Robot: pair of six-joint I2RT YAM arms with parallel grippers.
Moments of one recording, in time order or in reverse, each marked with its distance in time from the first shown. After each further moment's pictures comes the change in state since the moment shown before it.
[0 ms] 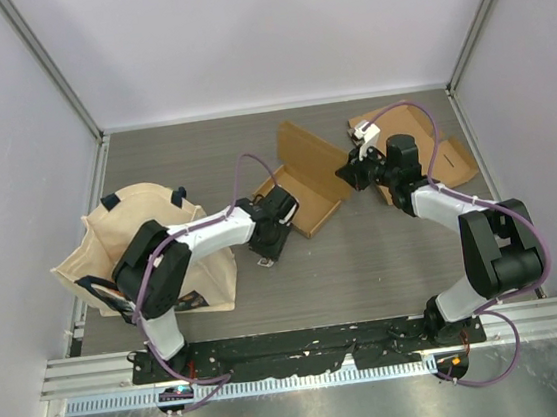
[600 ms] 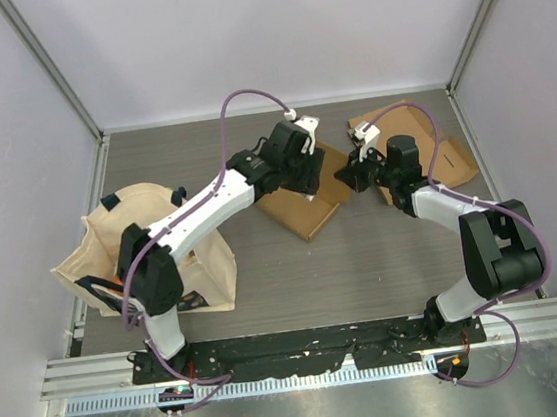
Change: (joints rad) left arm 0.002 -0.024 0.481 -0.017 0.027 -0.045; right arm 0.000 -0.002 -0.008 0.004 -0.031 0.019
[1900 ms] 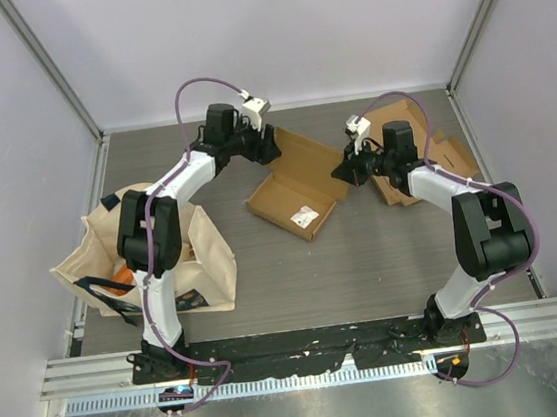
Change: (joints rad) left arm 0.431 0.274 -0.019 0.526 0.577 0.363; right arm -0.026 0.117 0.183 -0.233 -0.153 -0.132
